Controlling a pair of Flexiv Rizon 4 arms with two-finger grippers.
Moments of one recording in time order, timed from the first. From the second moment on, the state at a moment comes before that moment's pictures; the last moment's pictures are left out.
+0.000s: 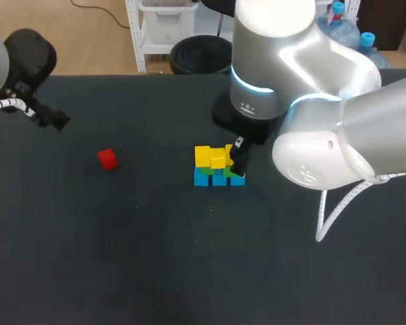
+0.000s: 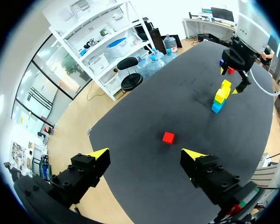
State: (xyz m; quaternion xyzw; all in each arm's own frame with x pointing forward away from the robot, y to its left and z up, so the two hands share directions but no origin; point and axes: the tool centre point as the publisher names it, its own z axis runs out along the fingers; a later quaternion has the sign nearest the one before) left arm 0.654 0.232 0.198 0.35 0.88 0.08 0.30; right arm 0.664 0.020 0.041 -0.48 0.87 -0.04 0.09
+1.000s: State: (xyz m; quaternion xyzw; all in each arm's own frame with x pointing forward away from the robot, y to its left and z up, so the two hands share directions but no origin) left arm 0.654 0.232 0.198 0.35 0.88 0.08 0.30; right arm 0.622 0.007 0.130 -0.43 0.88 -0.13 0.16
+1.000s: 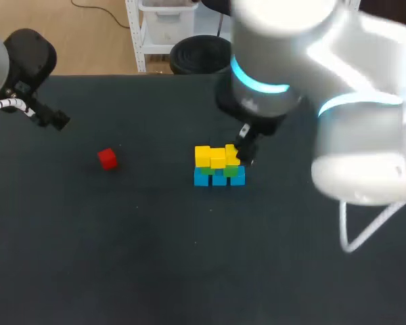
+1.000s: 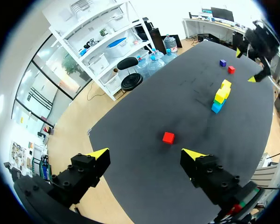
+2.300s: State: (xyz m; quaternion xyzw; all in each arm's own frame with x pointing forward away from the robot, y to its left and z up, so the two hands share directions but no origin) left arm 0.654 0.232 0.198 0.35 0.88 0.08 0.30; right arm 0.629 -0.082 0.122 -0.28 0.90 -0.28 0.19
